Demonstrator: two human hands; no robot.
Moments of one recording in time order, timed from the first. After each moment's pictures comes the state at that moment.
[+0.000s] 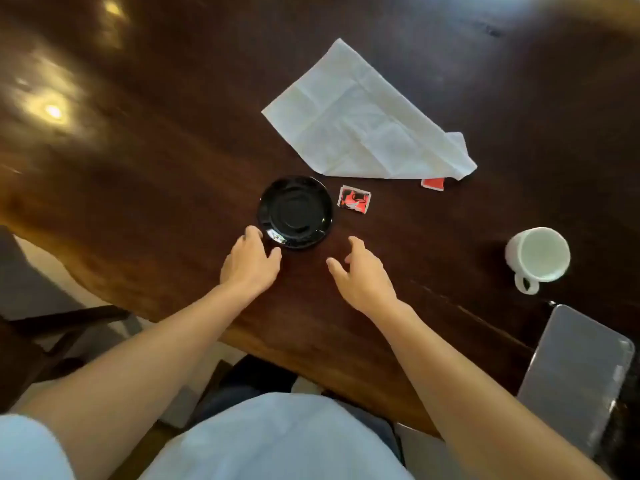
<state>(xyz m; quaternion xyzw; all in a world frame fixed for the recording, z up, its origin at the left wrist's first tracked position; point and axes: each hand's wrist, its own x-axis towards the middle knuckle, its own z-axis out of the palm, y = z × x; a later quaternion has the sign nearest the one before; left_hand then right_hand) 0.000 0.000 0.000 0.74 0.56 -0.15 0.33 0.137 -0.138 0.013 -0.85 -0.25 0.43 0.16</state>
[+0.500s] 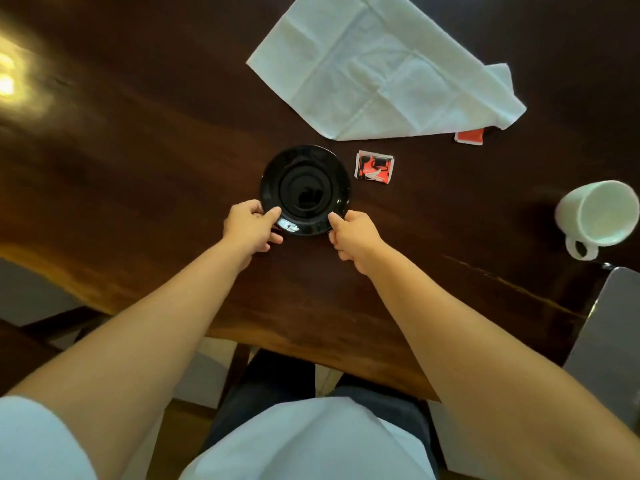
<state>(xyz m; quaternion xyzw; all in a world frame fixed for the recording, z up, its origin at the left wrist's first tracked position) 0.014 0.066 -0.067 0.55 0.63 -0.10 0.54 0.136 -0.067 -0.070 -0.75 0.07 0.57 0.34</state>
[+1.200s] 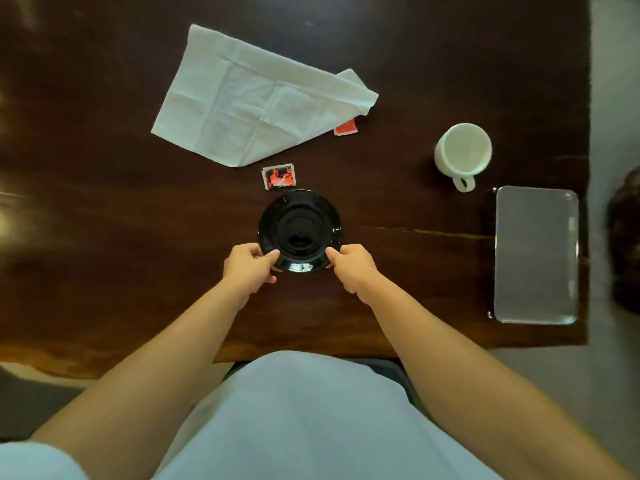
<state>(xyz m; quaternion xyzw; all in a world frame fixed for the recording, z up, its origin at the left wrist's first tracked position) 0.045 -0.040 -0.006 0.65 0.52 -0.21 0.52 0.134 -0.212 -0.016 -0.79 0.11 0.49 0.35</state>
